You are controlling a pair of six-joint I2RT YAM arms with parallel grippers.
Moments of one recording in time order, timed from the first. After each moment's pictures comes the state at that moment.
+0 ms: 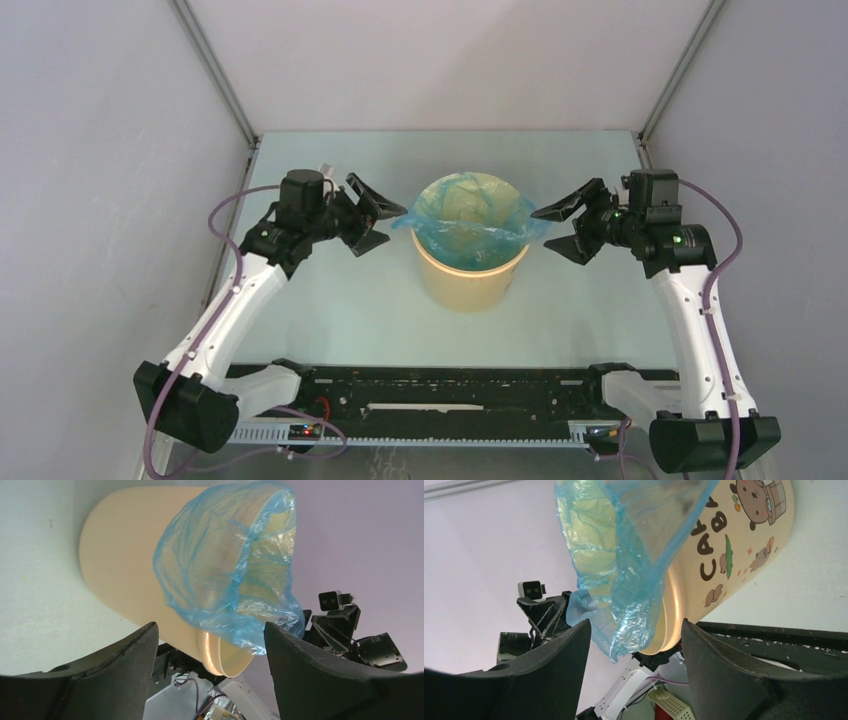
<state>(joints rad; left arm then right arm) -0.34 1.13 1.08 -0.51 0.42 -1.15 0.04 1.05 1.23 -0.93 -0.54 1.09</state>
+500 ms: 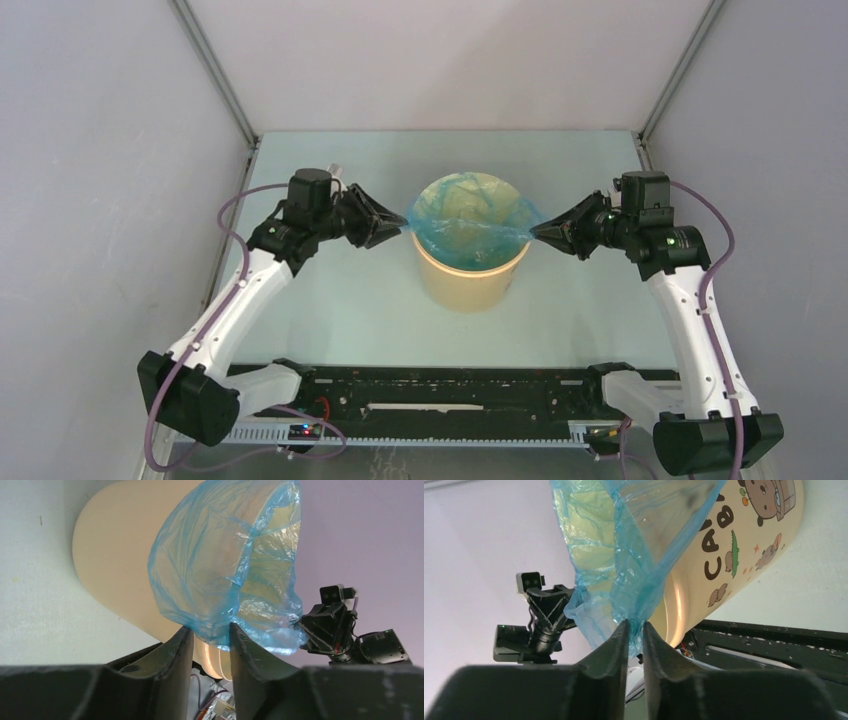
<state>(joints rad) -0.36 1.15 1.08 -0.52 0.42 -1.14 0.09 1.03 1.19 -0.89 -0.53 1.12</state>
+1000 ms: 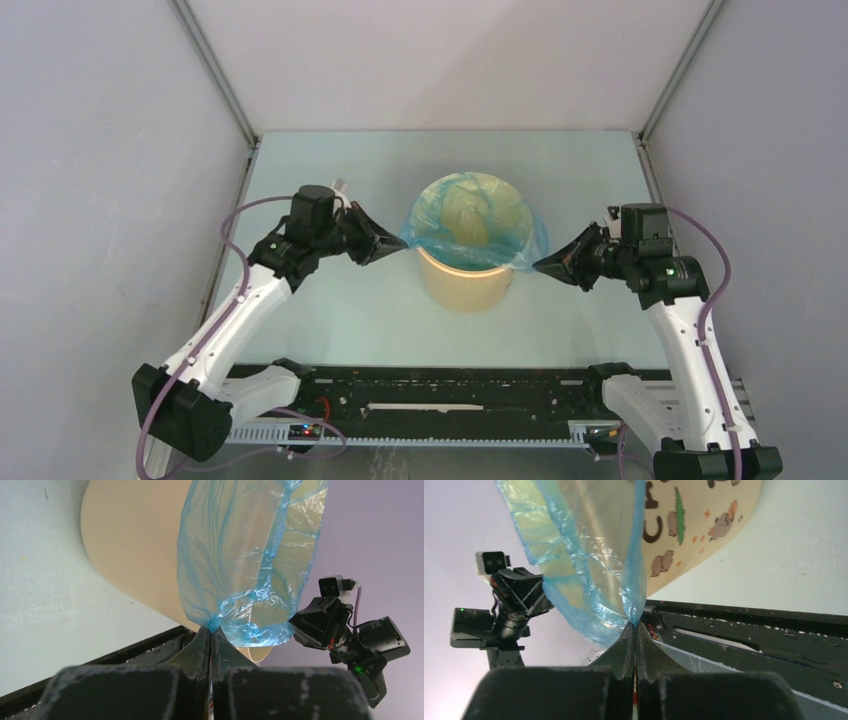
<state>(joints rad) -0.39 1.08 0.97 -0.50 0.43 -1.11 0.08 0.90 1.04 -0.95 -0.57 0.99</state>
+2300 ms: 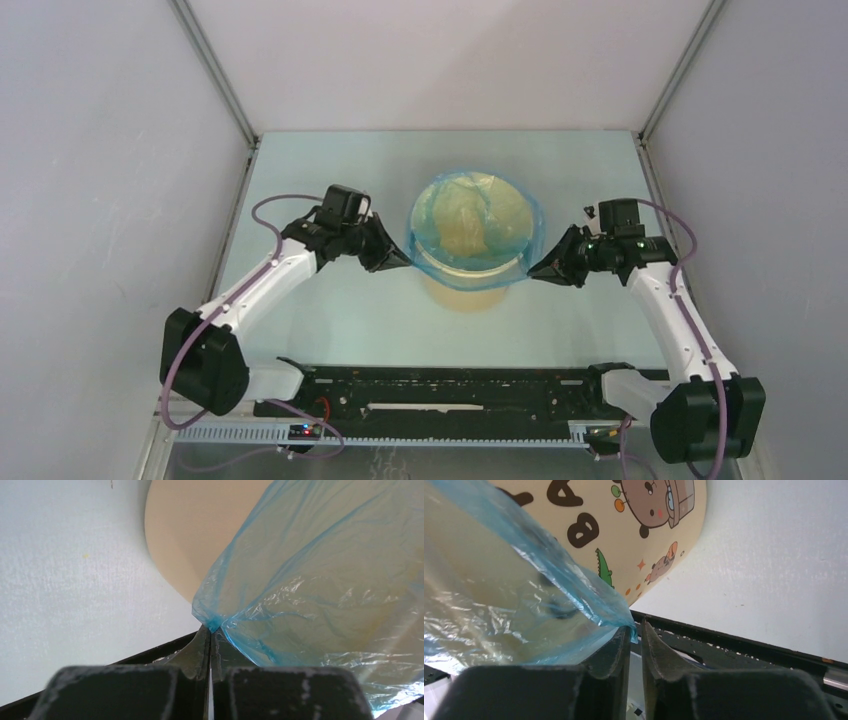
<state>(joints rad) -0.43 1.30 0.98 -0.58 0.41 -0.96 0.06 1.07 0.91 -0.85 -0.57 0.74</state>
